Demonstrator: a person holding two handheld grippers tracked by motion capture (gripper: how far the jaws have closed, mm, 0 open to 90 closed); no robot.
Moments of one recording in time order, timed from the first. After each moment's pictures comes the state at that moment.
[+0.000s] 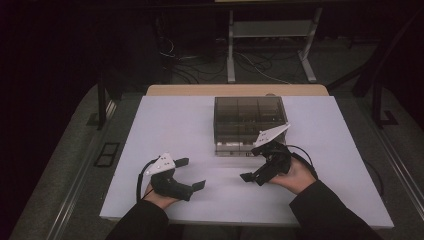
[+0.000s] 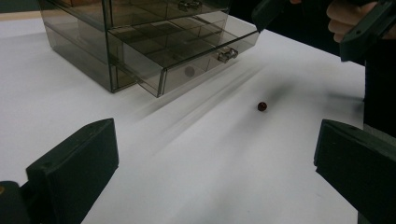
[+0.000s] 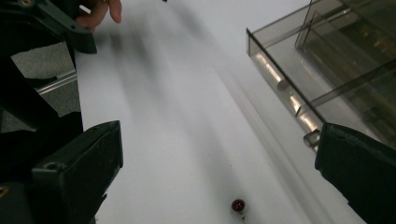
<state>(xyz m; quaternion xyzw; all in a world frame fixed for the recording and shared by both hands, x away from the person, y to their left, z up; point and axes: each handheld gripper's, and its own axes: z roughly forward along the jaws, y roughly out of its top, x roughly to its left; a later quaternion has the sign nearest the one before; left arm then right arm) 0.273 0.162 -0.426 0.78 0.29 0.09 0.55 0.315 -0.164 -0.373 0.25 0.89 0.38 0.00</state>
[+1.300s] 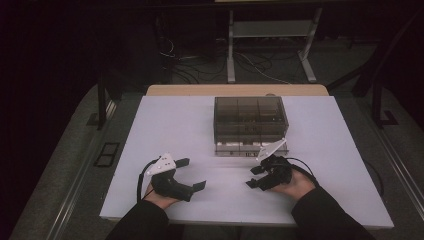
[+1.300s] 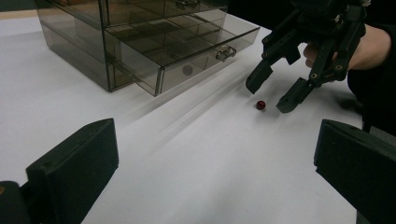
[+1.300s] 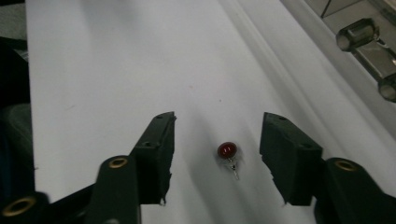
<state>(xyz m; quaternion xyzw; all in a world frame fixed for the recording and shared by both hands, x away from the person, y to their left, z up) 0.273 0.161 -0.427 0.78 0.29 0.08 0.55 0.316 -0.178 -0.432 0.23 0.91 0.33 0.00</state>
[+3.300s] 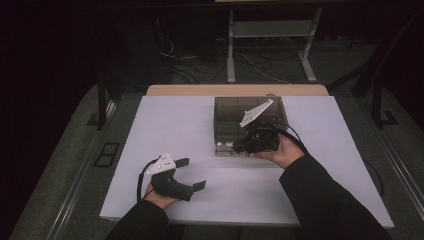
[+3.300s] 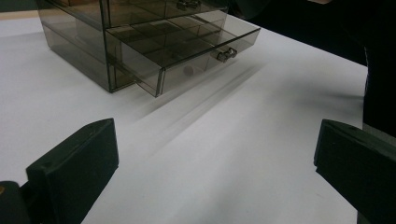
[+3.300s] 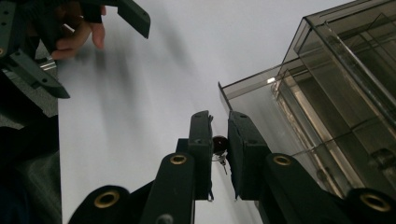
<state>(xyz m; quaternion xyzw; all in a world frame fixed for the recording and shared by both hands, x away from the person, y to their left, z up) 0.273 0.161 -0.427 0.78 0.29 0.09 0.55 0.362 -0.136 -0.340 0.20 0.91 0.35 0.02</state>
